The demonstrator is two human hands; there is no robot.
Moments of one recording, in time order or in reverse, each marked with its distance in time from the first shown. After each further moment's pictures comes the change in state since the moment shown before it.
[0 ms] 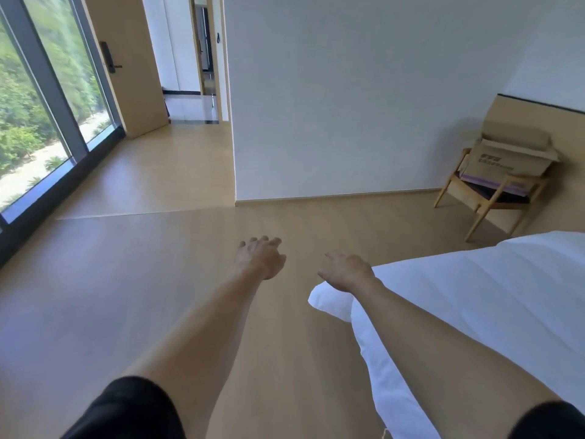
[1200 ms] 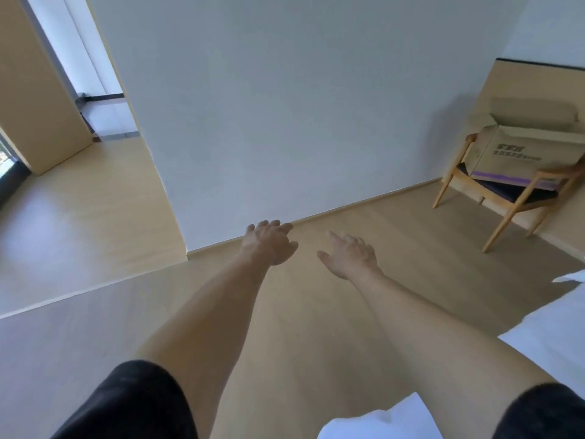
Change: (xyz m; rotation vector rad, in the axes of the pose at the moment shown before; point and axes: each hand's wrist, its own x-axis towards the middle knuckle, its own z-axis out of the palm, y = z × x) left_hand 0.703 0.095 -0.085 0.163 -0.033 0.264; right_hand 0.646 0.078 -0.166 0.074 0.112 0.193
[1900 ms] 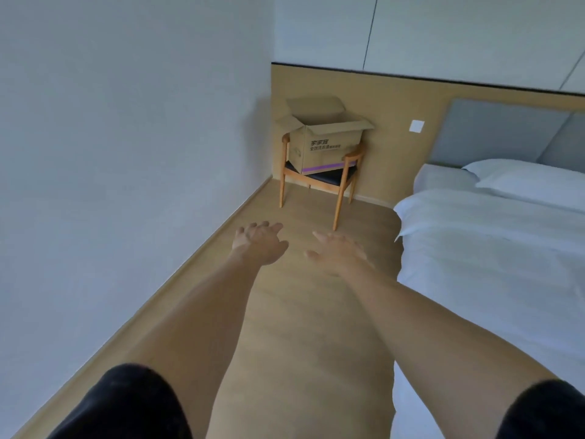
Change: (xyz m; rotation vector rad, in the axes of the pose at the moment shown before) left_hand 0.400 0.219 -0.063 0.021 -0.027 0.713; right_hand 0.243 0.177 -0.122 0.056 0.084 0.654
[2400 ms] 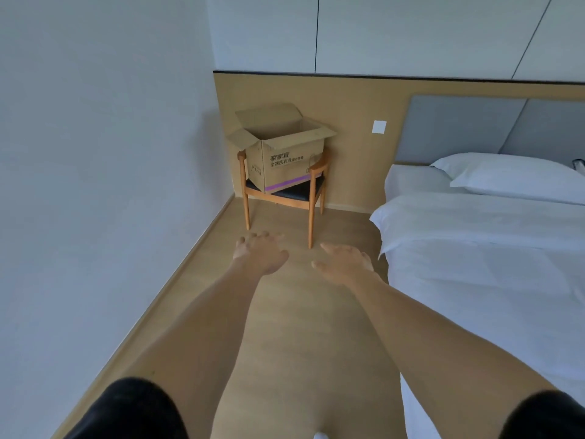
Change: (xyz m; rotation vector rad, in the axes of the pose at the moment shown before) left_hand 0.239 0.067 -0.009 0.054 -0.061 0.172; right_hand 0.206 0.108 -0.016 0.129 -0.013 0.193
